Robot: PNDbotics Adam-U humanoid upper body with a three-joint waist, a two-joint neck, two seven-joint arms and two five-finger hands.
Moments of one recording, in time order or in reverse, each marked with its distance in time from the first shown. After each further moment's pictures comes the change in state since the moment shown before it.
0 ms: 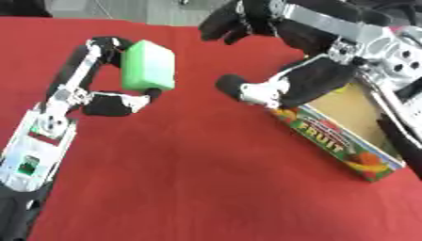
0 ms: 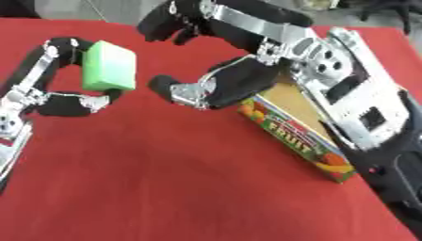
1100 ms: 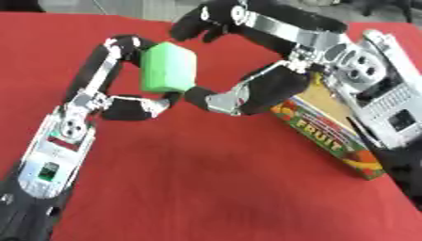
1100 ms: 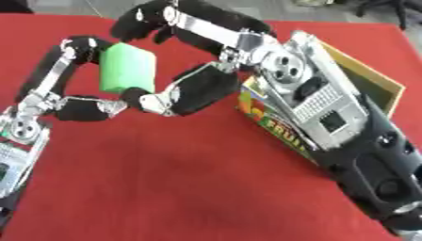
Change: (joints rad) left arm -0.017 -0.086 -0.029 -0.024 -0.086 -0.030 0.018; right arm -0.025 0.065 0.037 0.034 0.190 0.033 0.006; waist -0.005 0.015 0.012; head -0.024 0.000
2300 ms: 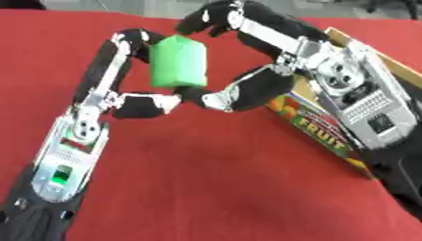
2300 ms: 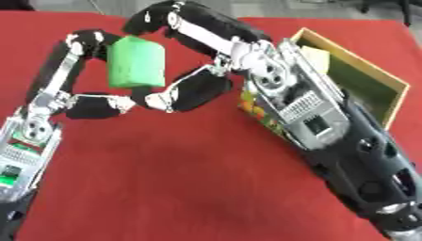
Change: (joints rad) left arm 0.000 -0.061 -0.018 -0.043 -0.065 0.061 0.036; right arm 0.008 0.022 0.006 0.055 0.138 -0.026 -0.056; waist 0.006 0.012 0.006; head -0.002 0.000
